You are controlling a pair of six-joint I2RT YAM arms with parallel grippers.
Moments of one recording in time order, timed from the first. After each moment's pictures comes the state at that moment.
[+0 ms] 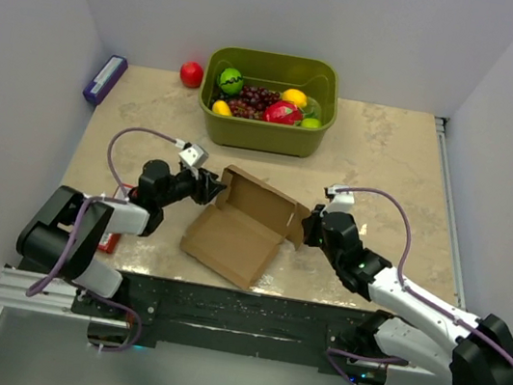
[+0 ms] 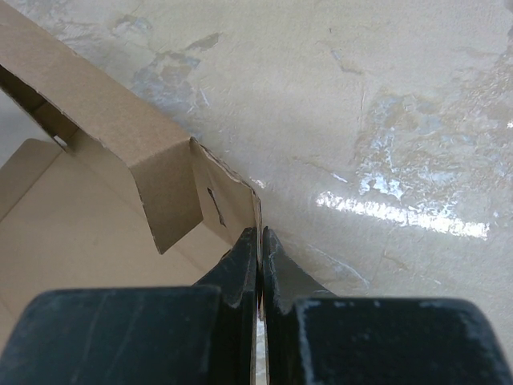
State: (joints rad) left arm -0.28 1.47 0.37 0.90 0.49 -0.12; right arm 0.75 1.03 0.45 0.07 0.35 0.49
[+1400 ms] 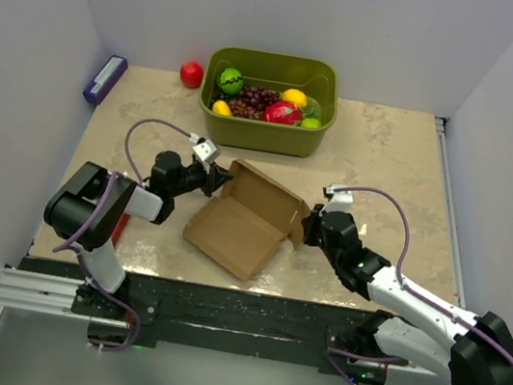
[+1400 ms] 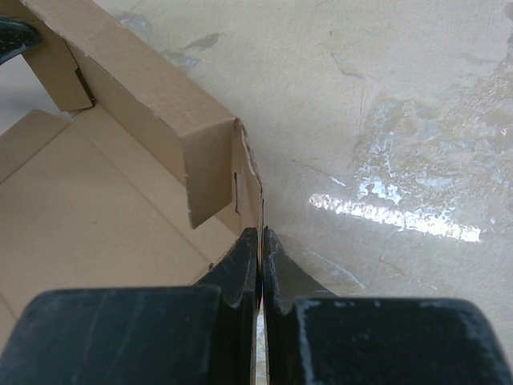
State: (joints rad) left arm -0.29 1.71 0.51 1.00 0.58 -0.05; right arm 0.75 1.04 0.45 0.08 0.34 0.46
